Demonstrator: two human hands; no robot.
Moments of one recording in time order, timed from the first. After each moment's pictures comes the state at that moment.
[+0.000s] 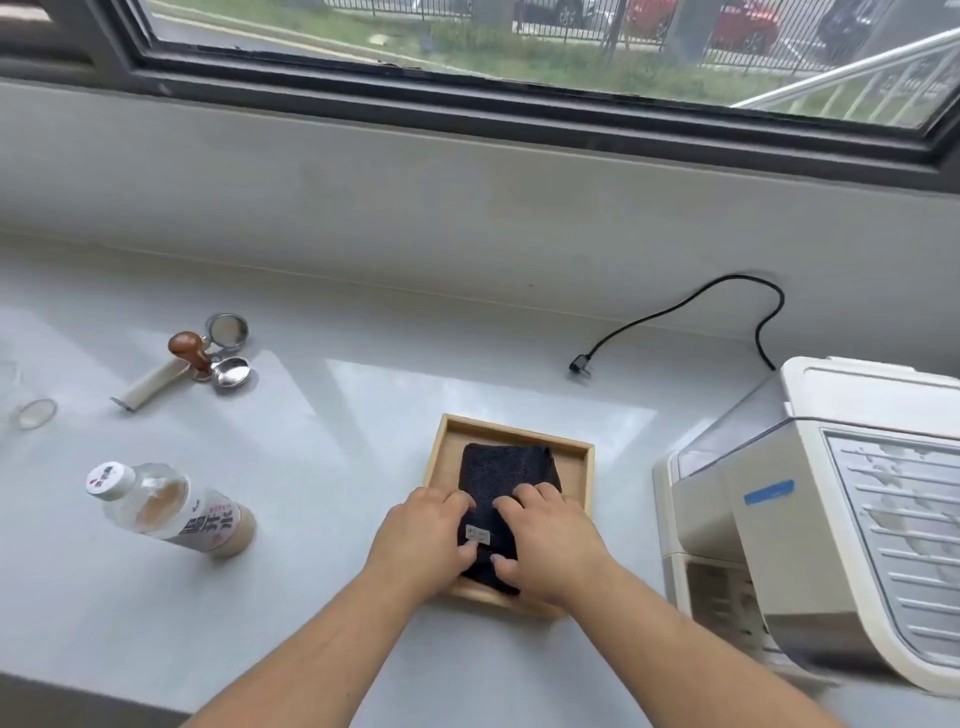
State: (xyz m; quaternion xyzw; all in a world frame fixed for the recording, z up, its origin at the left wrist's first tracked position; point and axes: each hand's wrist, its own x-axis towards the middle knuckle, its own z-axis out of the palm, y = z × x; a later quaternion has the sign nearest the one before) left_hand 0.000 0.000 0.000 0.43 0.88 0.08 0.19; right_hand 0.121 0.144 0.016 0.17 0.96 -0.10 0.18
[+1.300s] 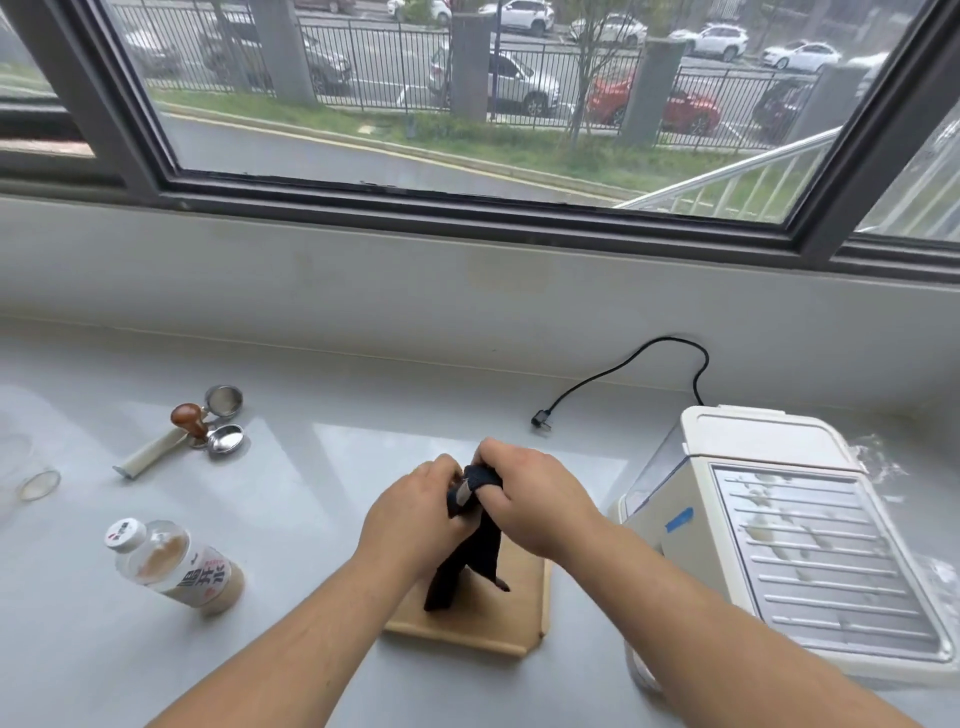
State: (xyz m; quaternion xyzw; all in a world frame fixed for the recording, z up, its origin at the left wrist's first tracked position) left_hand 0.001 0.043 0.118 0.38 0.88 0.23 0.13; right_hand 0.110 0.177 0.167 0.18 0.94 -0.28 -0.04
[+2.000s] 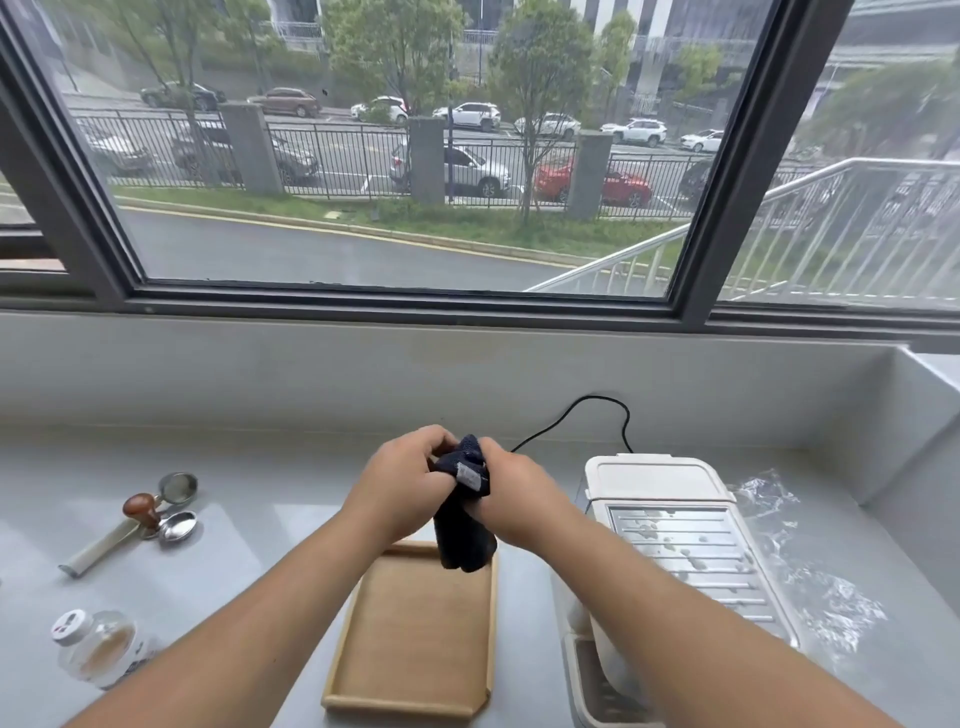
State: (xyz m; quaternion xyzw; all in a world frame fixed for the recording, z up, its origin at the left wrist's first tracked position) left_hand 0.017 0.106 0.250 0.42 0.80 0.39 0.16; right_hand 0.145 0.225 0.245 0.27 0.91 -0.30 -0.06
